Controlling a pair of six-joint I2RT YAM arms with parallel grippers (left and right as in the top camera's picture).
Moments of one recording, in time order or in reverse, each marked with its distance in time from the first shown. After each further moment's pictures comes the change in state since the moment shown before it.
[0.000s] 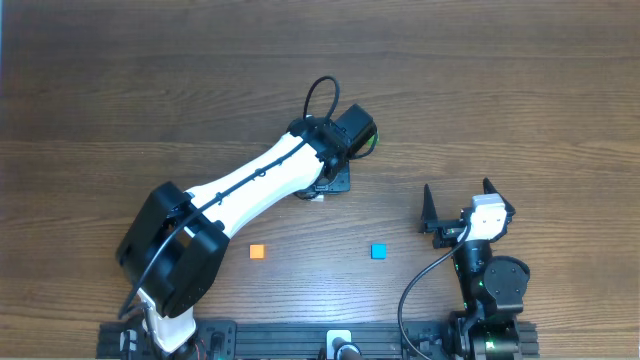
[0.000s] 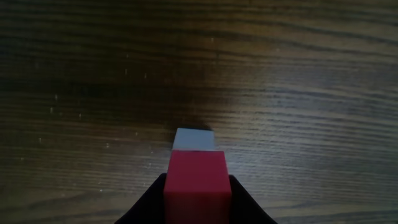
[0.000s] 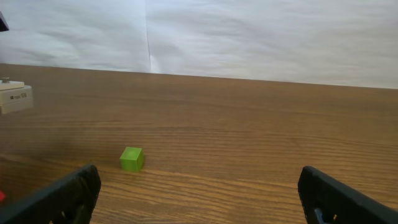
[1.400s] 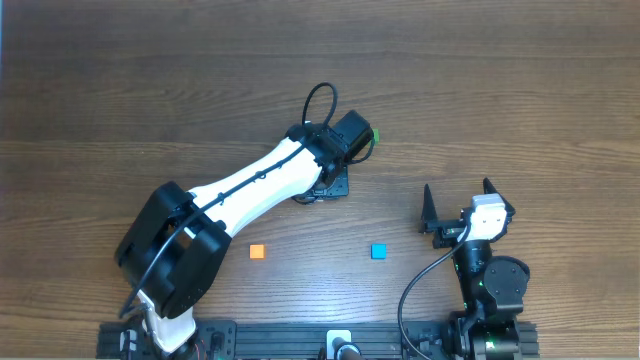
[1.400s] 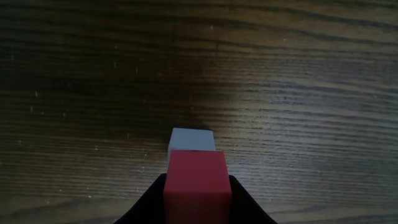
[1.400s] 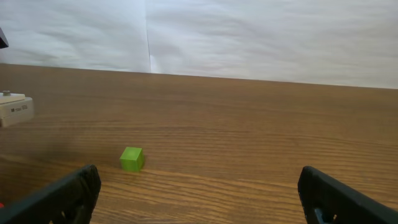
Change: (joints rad) left arm 0.000 -0.005 -0.058 0.061 0.021 0.000; right arm 0.000 0.000 0.000 0.000 0.000 0.000
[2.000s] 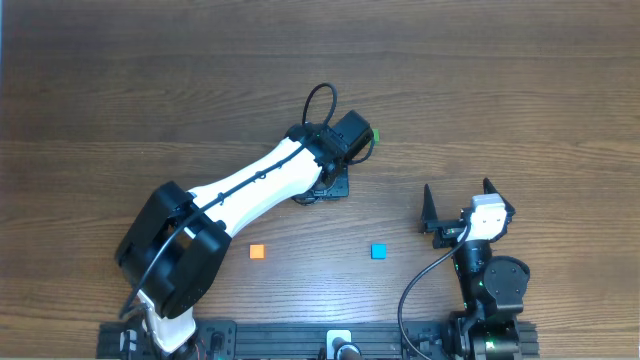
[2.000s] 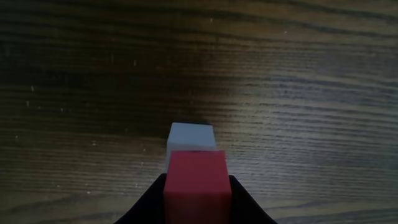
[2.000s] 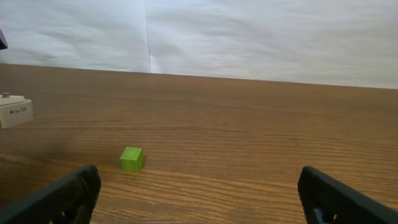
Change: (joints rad) left arm 0.000 0.000 0.000 -0.009 0.013 0.000; right arm 0.000 0.000 0.000 0.000 0.000 0.001
